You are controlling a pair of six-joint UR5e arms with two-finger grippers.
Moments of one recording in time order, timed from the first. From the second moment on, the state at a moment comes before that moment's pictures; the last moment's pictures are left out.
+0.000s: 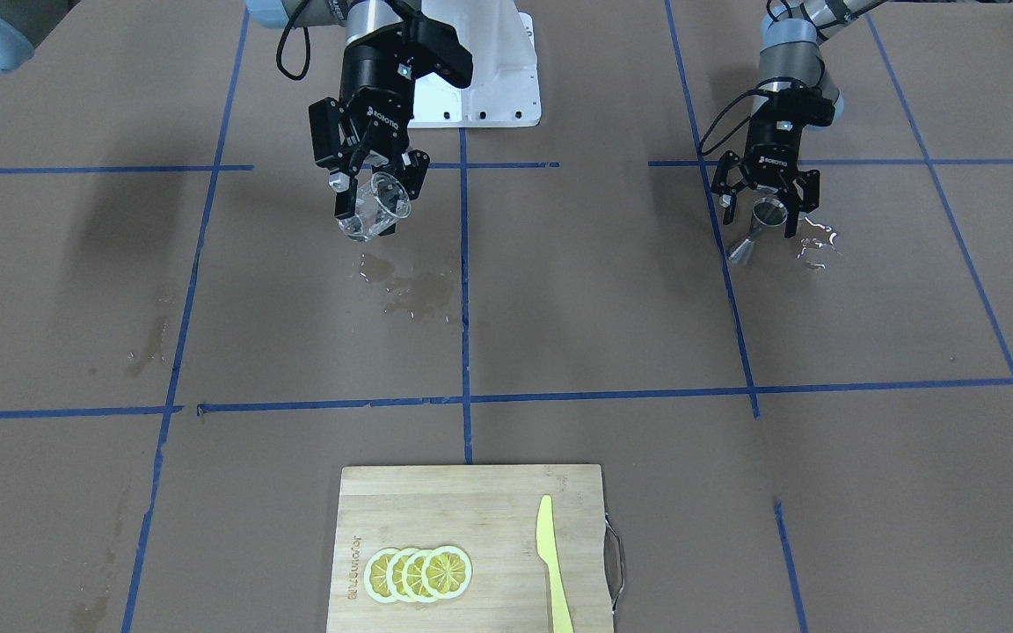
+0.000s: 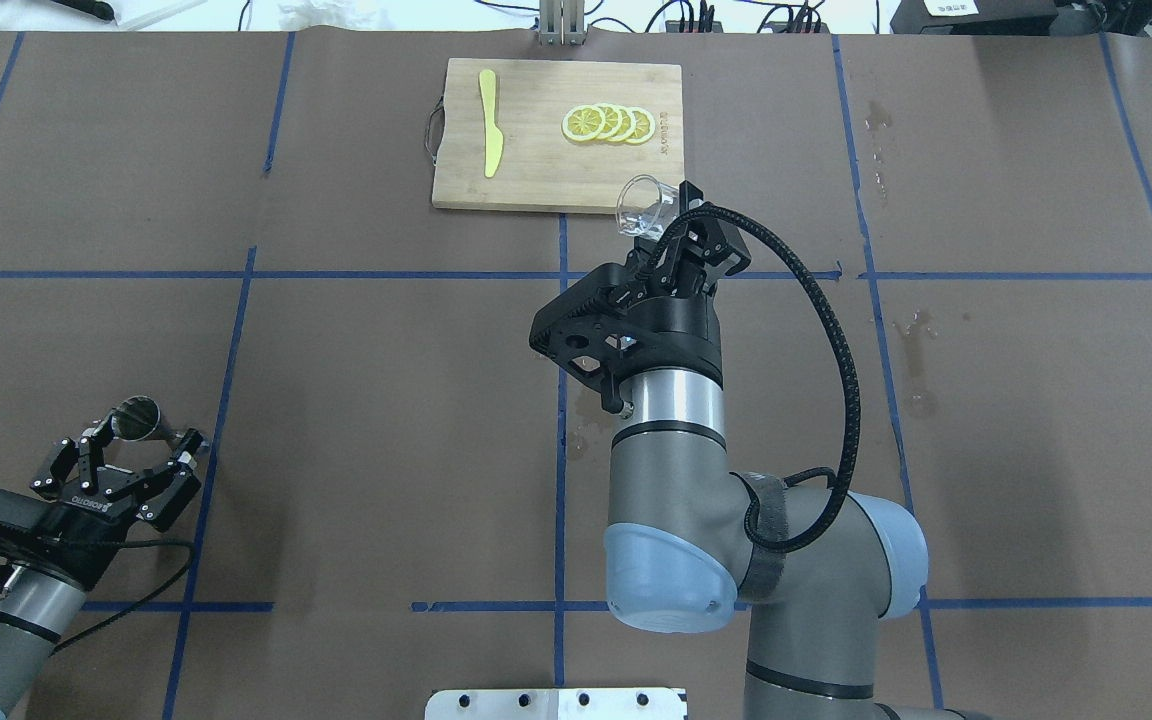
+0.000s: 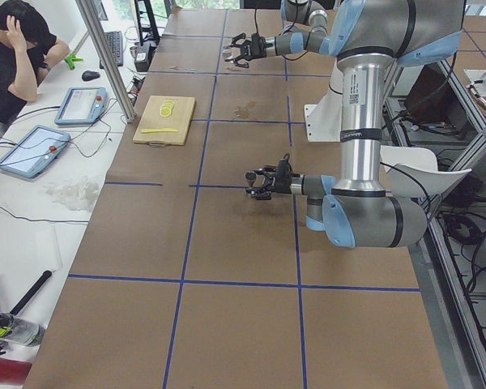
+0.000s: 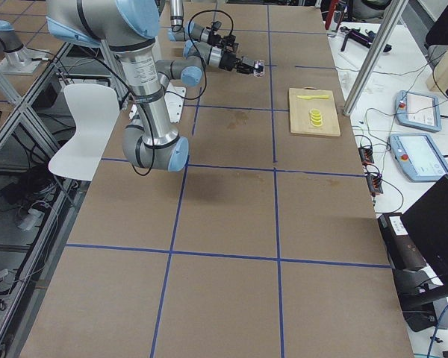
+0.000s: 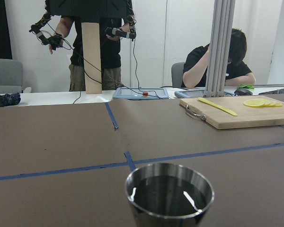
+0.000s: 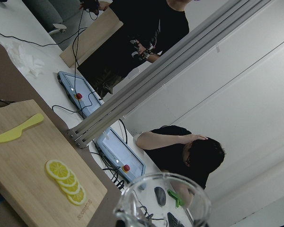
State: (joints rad) left arm -0.04 -1.49 -1.48 -3.31 -0.40 -0.80; right arm 0.23 -1.01 1.92 -1.53 0.38 0.46
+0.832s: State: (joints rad) left arm -0.05 -1.49 -1.54 -3.65 -0.33 -0.48; right arm 0.23 -1.01 1.92 -1.53 0.38 0.46
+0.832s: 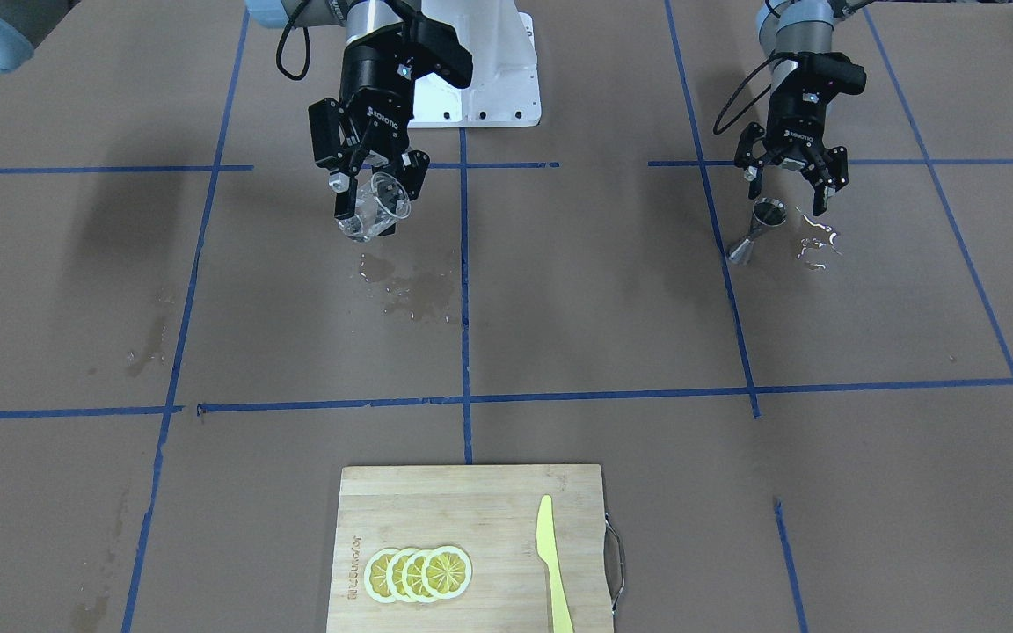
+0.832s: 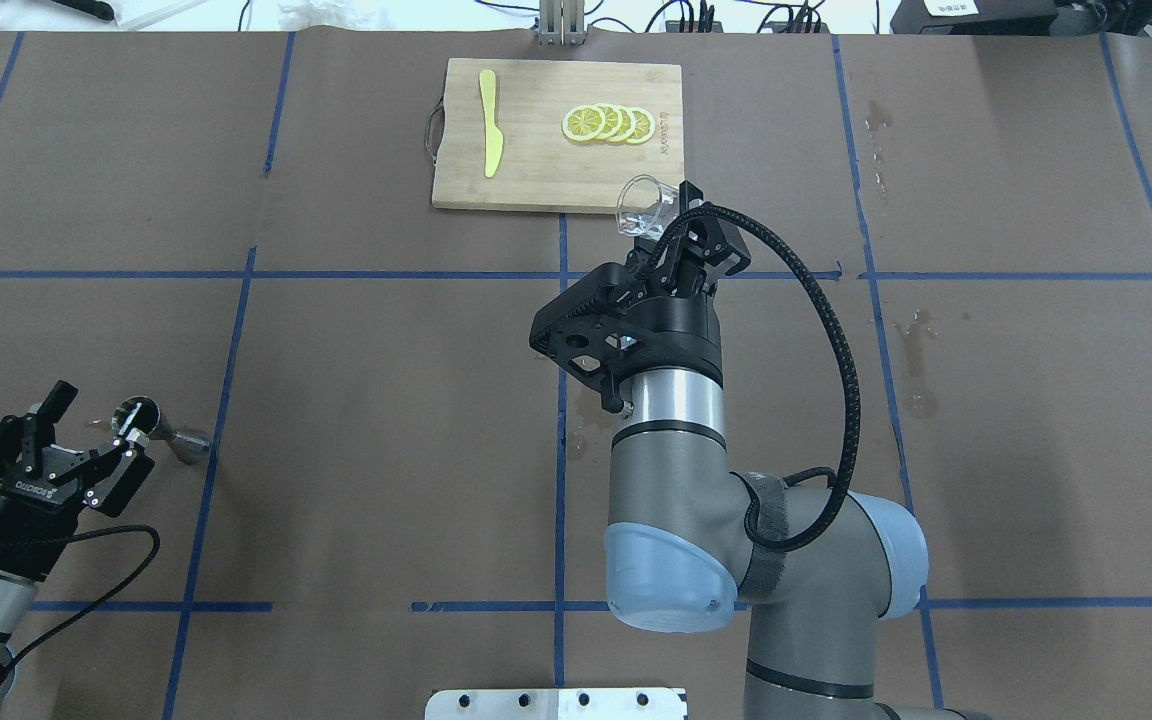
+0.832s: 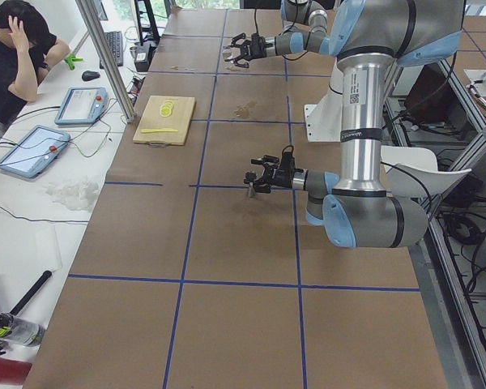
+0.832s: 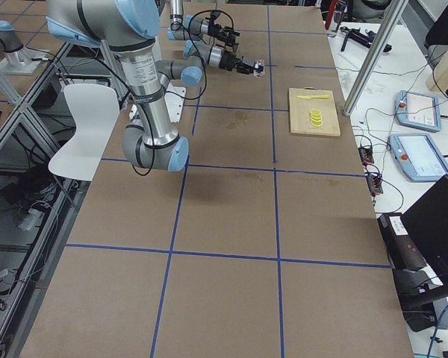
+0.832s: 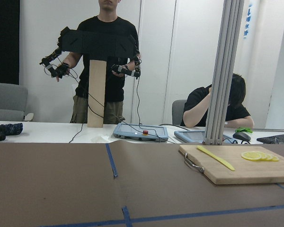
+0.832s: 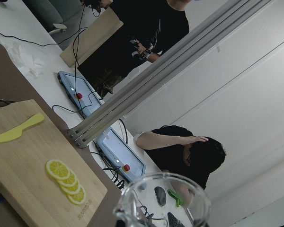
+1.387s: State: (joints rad) left arm -0.09 -1.39 -1.62 -3.75 -0.53 -0.32; right arm 0.23 -1.01 1.92 -1.53 0.38 0.46
